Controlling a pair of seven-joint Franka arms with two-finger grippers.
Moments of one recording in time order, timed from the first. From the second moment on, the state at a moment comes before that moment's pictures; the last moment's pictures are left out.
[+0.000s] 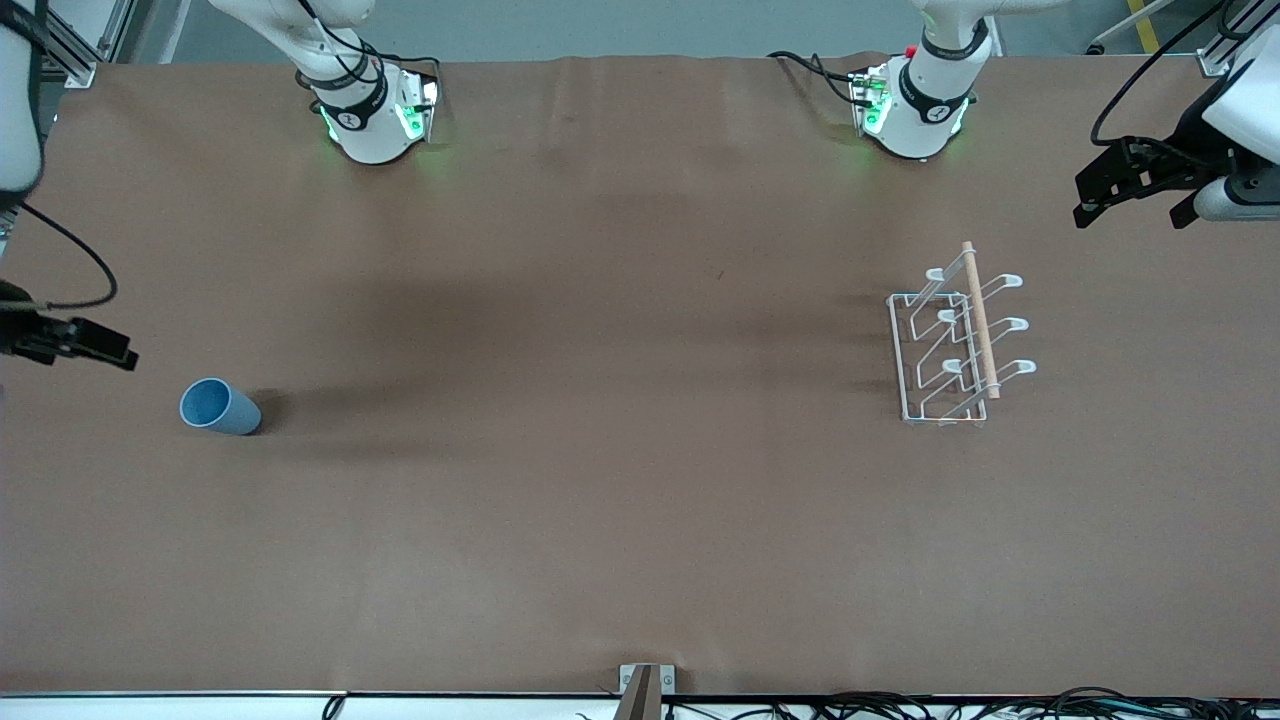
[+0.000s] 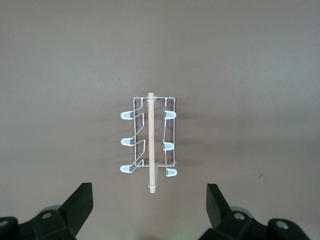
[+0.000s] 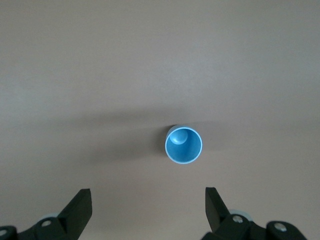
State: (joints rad) left arm 0.03 -0.09 -0.13 -1.58 -0.01 1.52 -0.08; right arm -0.17 0.21 0.01 -1.59 -0.02 1.79 -0.07
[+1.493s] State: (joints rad) left arm 0.03 -0.08 -0.13 -1.58 -0.01 1.52 -0.08; right arm -0.31 0.41 0.00 -2.02 -0.02 2.38 -0.12
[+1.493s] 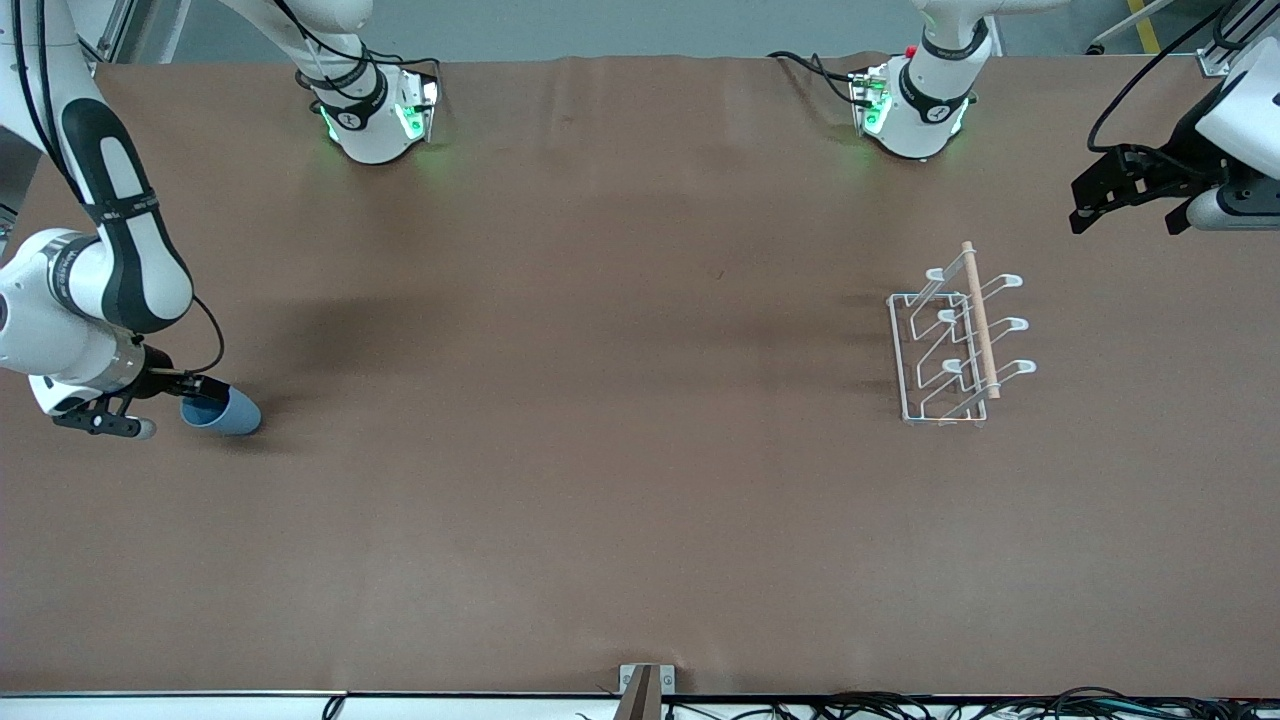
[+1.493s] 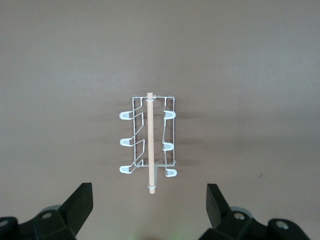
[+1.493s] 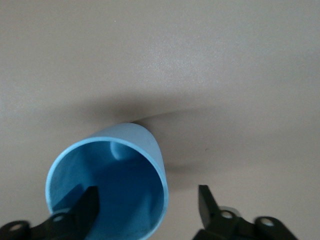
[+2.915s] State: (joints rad) left arm 0.03 -0.08 -0.14 -1.58 -0.01 1.49 -0.08; right arm -0.12 0.18 0.09 -1.92 0.18 2.11 -0.09
